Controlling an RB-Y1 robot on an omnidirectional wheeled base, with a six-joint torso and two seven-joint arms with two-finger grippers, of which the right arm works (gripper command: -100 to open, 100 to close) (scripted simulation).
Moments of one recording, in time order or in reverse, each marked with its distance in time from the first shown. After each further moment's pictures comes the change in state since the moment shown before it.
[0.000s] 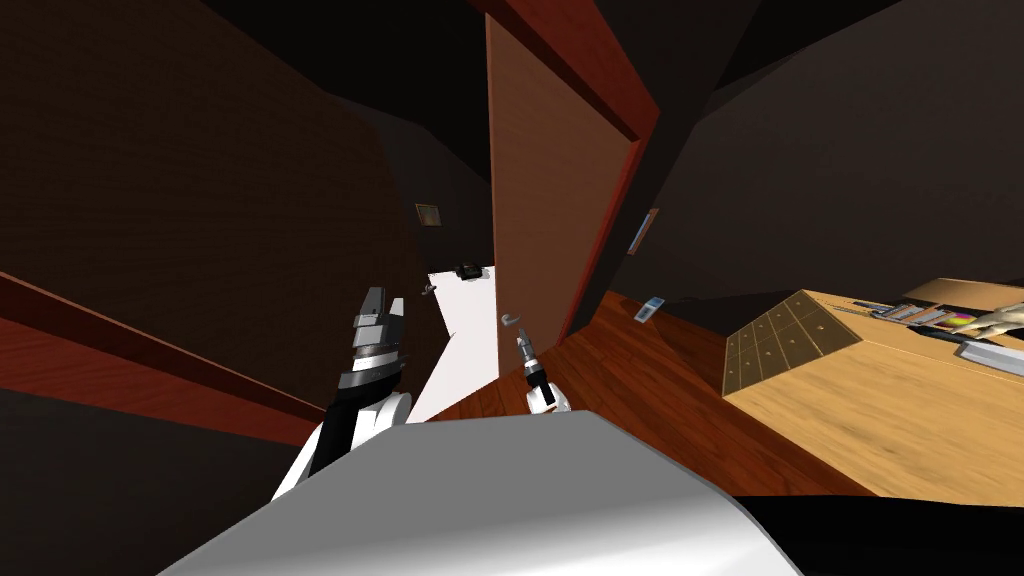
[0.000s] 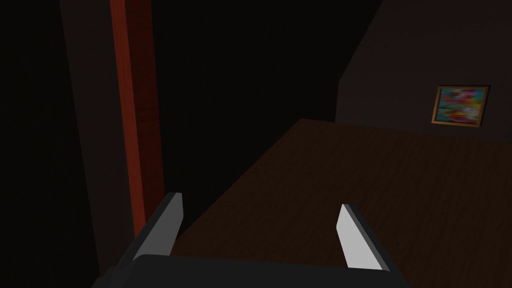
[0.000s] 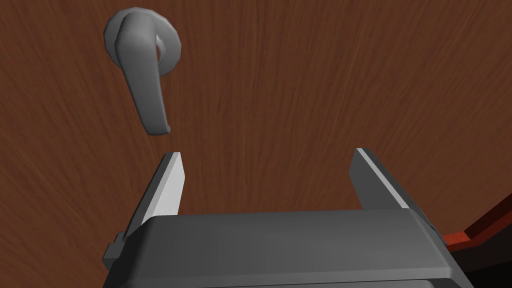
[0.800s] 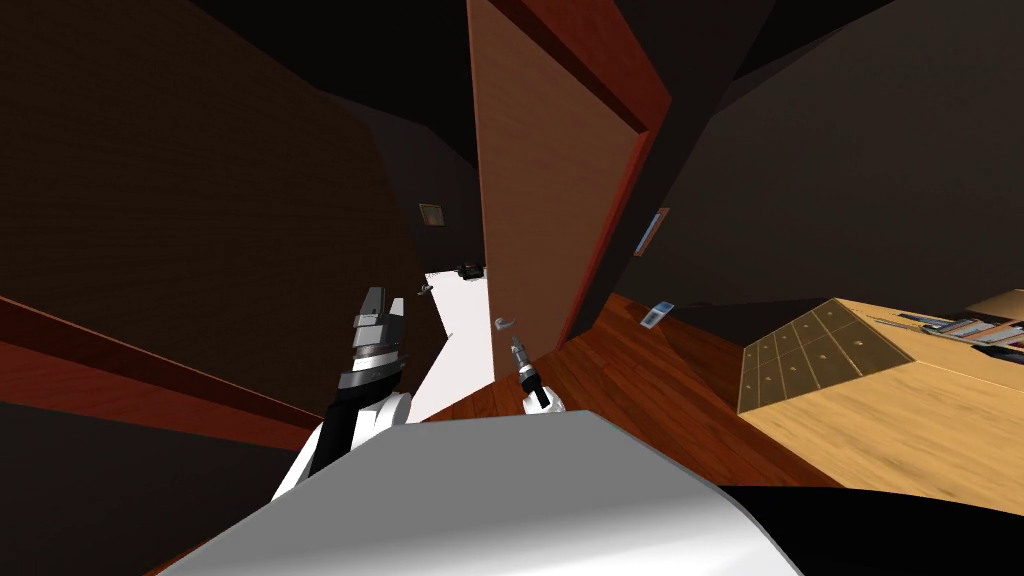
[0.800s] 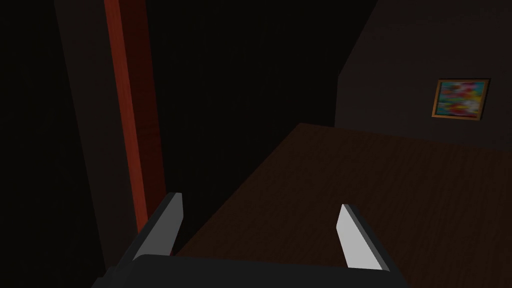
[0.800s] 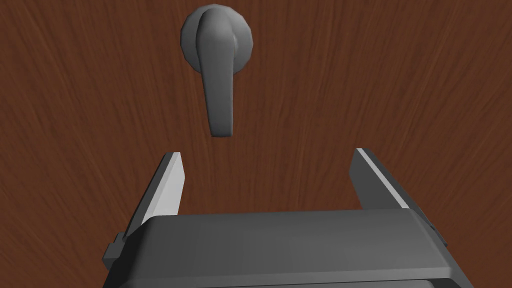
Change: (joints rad) arm -0.095 0.033 0.028 0.248 0.016 -0.030 -0.024
